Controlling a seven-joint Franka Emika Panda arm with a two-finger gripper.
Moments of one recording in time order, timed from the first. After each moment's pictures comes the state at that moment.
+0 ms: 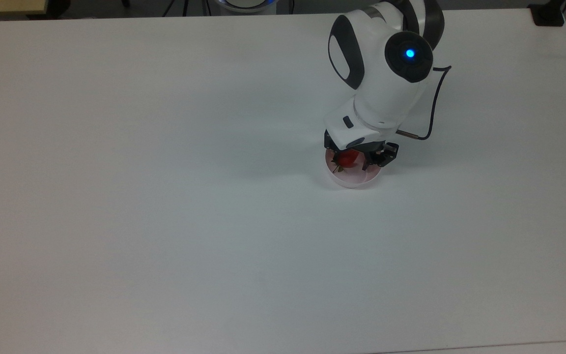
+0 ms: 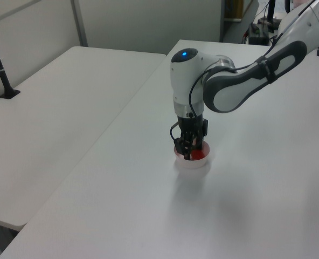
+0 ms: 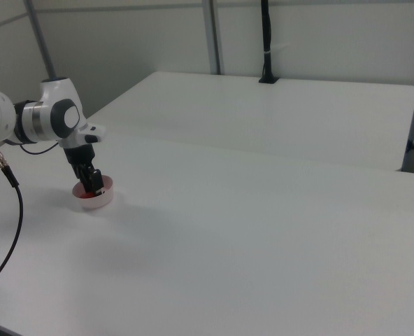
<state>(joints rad) 0.39 0.59 0.02 -1.51 -0.08 2.03 0.75</state>
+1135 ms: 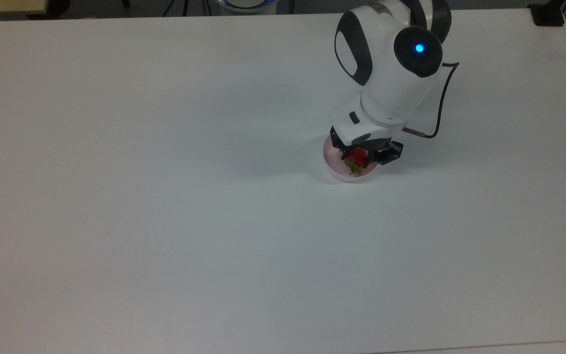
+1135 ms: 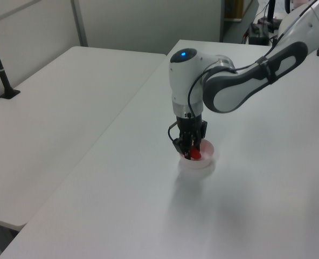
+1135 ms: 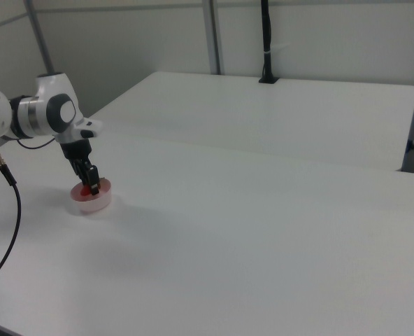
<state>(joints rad) 0.40 0.58 0.02 -1.48 -0.08 2.00 0.78</state>
